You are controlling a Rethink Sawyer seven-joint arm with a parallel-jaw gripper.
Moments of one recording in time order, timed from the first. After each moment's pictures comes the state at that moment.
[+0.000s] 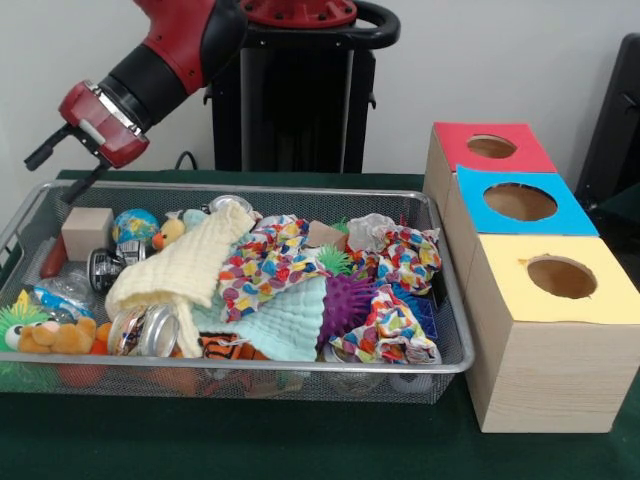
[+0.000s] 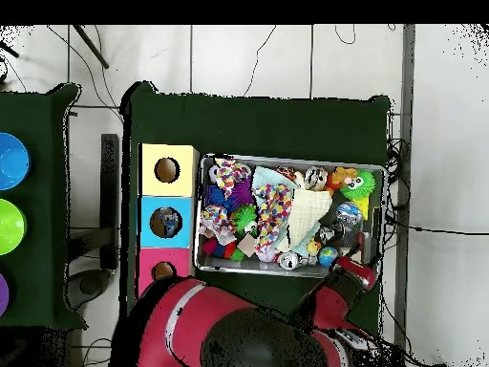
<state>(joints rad) -0.16 -0.07 -0.71 1.93 0.11 -0.98 1.76</state>
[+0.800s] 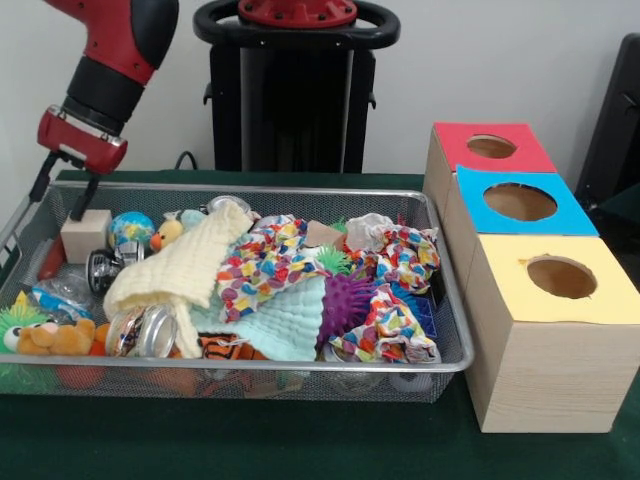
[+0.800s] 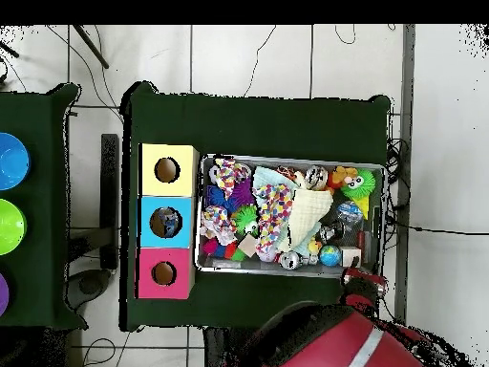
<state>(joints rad) -0.52 -0.28 -0.47 1.80 -0.45 -0.64 1.77</state>
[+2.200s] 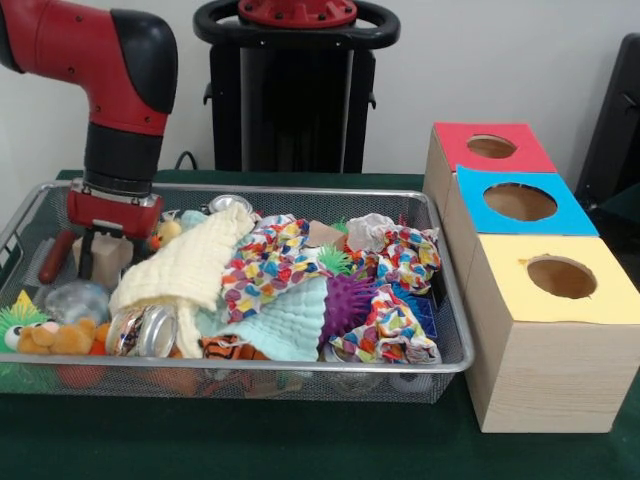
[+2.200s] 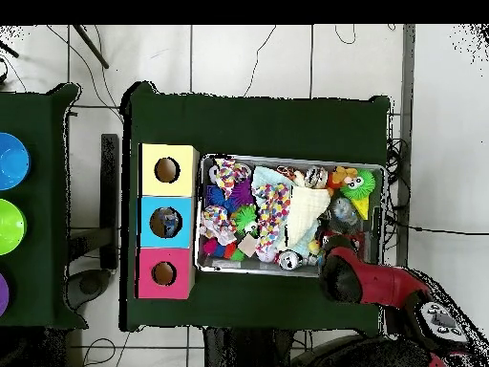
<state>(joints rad) -0.65 -0.39 -0.04 1.67 -0.61 -0.14 1.77</state>
